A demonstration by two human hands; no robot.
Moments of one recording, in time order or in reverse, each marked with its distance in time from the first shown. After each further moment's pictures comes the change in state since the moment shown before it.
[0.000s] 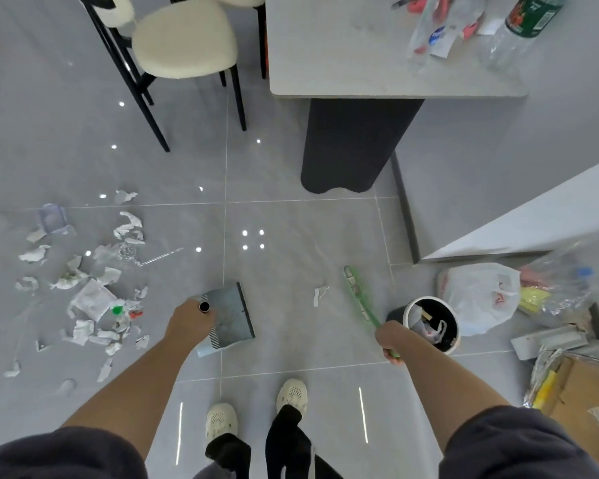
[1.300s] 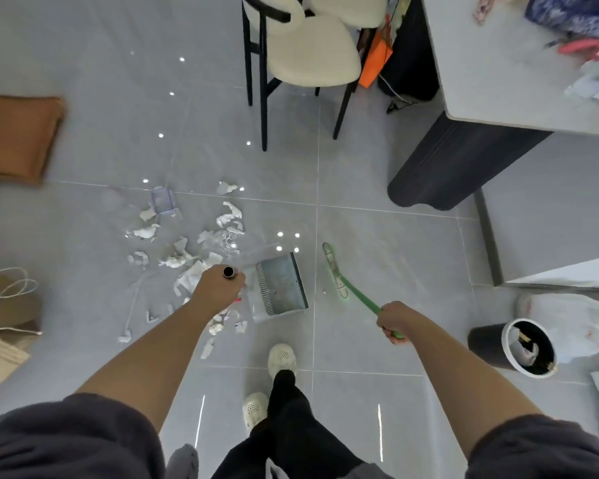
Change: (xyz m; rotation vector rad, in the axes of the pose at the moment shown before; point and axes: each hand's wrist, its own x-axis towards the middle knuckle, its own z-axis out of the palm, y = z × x) left_hand 0.091 -0.252 -0.267 -0.379 -0.006 0.184; right_hand -0.200 -0.065 0.344 -0.451 -0.040 -0.302
